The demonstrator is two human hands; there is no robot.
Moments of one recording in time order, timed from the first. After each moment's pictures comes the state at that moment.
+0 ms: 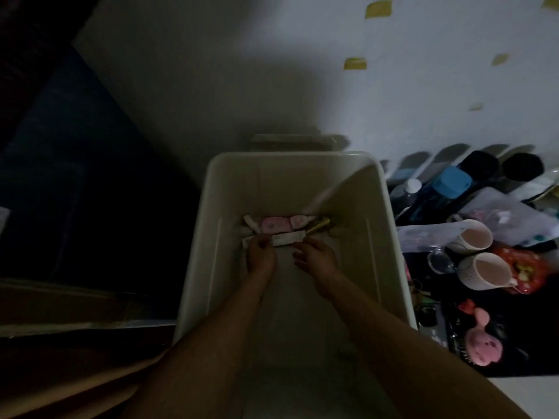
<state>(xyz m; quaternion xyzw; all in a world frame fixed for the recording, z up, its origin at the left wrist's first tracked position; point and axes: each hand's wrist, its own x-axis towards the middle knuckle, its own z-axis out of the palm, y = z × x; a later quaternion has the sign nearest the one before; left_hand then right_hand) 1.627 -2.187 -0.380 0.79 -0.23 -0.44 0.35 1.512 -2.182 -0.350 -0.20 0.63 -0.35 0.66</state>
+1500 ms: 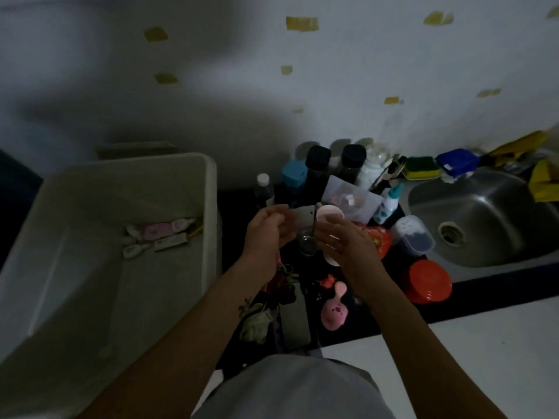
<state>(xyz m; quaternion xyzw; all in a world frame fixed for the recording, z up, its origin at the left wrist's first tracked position) 1.300 -2.145 -0.209 0.57 -0.21 -0.64 0.47 1.146 -2.121 -0.238 -0.21 0.54 -0.51 0.64</state>
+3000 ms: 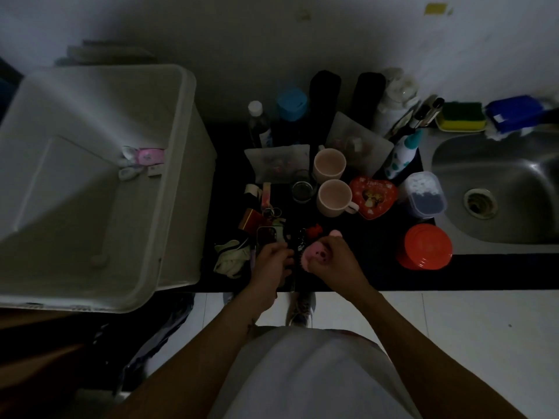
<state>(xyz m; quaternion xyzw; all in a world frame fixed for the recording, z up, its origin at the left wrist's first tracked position) 1.225 -2.025 -0.361 0.69 -0.12 -0.62 0.36 1.068 -2.046 -0.374 -0.59 0.60 -0.20 0.50</state>
